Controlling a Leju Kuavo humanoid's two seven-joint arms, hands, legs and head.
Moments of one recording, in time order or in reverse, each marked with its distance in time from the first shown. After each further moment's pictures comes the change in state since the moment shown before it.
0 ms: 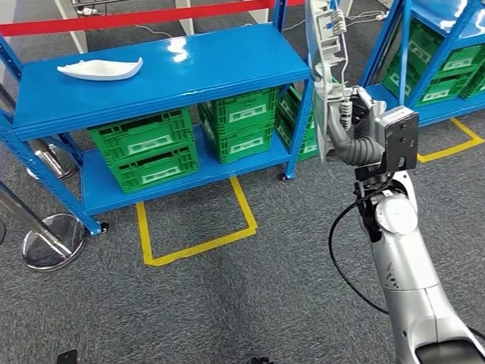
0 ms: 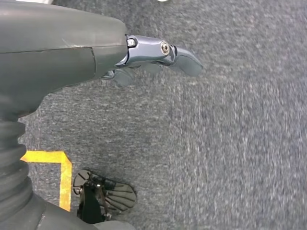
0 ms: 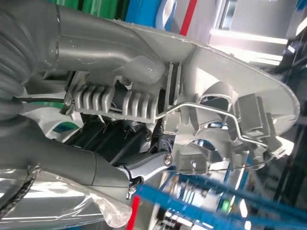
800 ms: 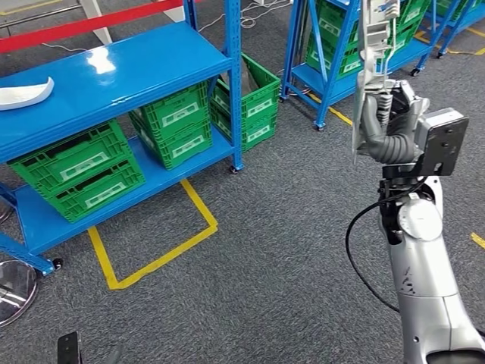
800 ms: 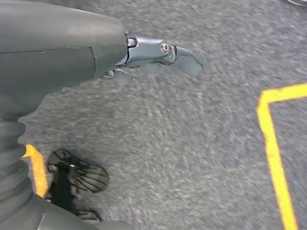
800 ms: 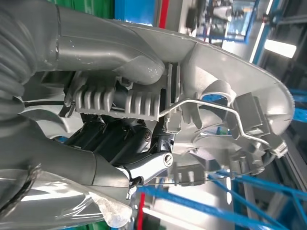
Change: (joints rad) left arm -0.080 -0.013 0.016 0.000 0.040 -0.009 -0.014; right arm 0.038 -0.035 -0.088 -0.101 0.008 -0.051 -0.020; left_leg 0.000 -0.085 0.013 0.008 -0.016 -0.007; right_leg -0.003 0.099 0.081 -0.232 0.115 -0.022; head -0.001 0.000
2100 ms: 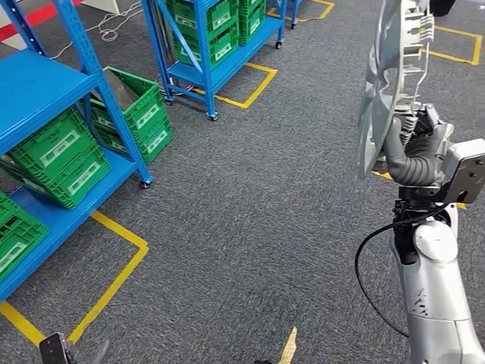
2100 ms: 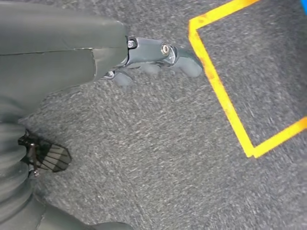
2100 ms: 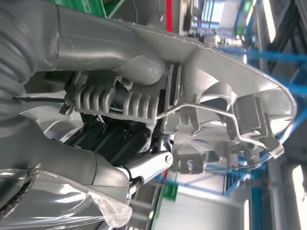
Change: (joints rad) left arm -0.008 0.005 0.042 0.000 0.155 -0.070 -0.135; right arm 0.103 0.006 -0.074 -0.036 -0.051 0.016 -0.071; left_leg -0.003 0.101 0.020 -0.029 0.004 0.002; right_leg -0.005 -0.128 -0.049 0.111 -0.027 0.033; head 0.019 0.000
